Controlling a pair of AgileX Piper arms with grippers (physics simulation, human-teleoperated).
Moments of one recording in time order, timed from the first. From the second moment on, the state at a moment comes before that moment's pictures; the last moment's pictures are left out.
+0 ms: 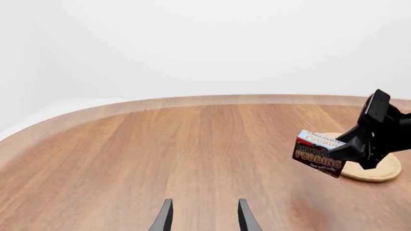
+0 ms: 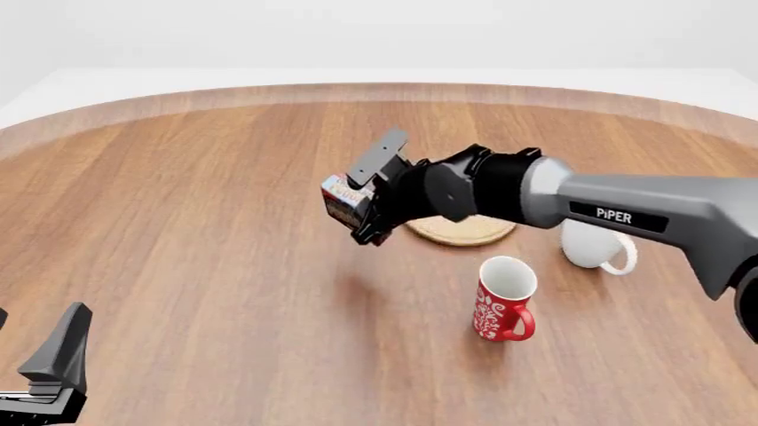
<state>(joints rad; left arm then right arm) 0.00 0.00 0.00 0.00 0.00 0.64 1.90 -1.36 0.28 -0.33</state>
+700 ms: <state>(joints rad) 0.00 0.00 0.00 0.00 0.00 0.60 2.16 -1.79 0.45 -0.38</state>
